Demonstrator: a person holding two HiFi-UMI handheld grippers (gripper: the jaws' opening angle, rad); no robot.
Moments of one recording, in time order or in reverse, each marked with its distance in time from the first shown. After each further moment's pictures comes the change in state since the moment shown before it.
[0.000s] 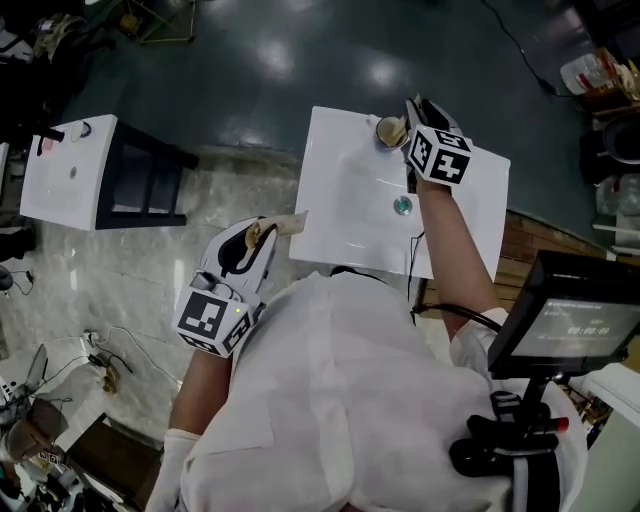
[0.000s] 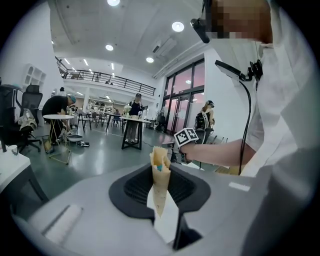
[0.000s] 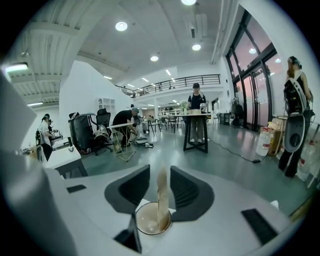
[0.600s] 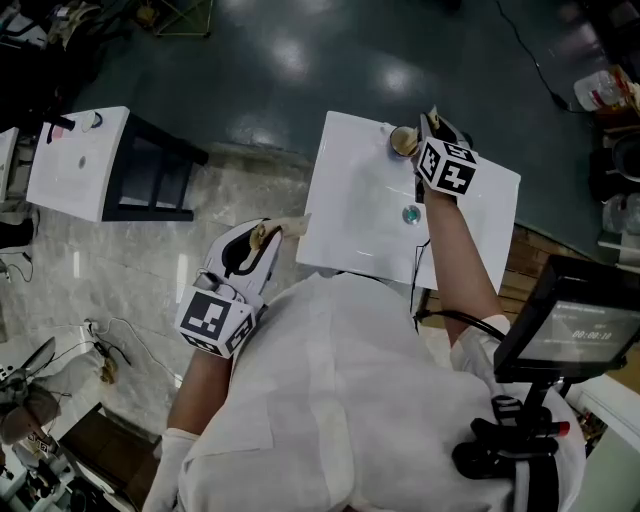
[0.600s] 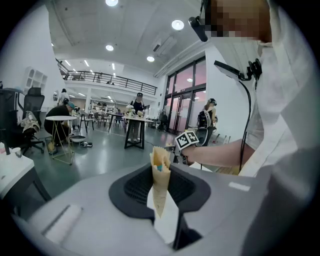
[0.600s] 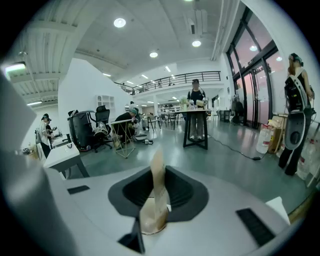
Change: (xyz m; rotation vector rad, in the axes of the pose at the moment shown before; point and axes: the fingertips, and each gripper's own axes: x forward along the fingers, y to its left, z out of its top) left arm -0.011 0.002 0.001 0.016 0.005 0.029; right arm 0.005 -0.004 -0.022 0.011 0.026 -0.006
